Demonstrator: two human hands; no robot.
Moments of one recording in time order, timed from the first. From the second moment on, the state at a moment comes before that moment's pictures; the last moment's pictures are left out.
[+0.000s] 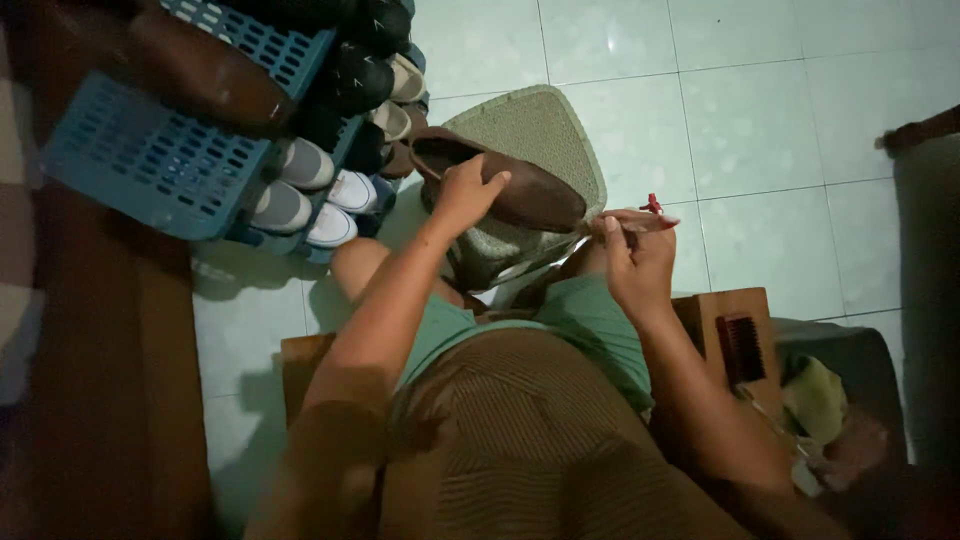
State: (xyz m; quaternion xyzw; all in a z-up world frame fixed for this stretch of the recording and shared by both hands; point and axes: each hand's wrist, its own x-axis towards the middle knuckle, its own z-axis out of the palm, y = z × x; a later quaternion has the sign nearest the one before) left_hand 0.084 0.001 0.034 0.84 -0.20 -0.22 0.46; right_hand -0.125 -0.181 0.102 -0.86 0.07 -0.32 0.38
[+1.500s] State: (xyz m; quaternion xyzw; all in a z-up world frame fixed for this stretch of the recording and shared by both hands) left_hand 0.053 -0.032 -0.026 0.92 -0.16 0.01 0.37; right_hand -0.078 -0.191 -0.042 -0.93 0.05 -0.28 0.22
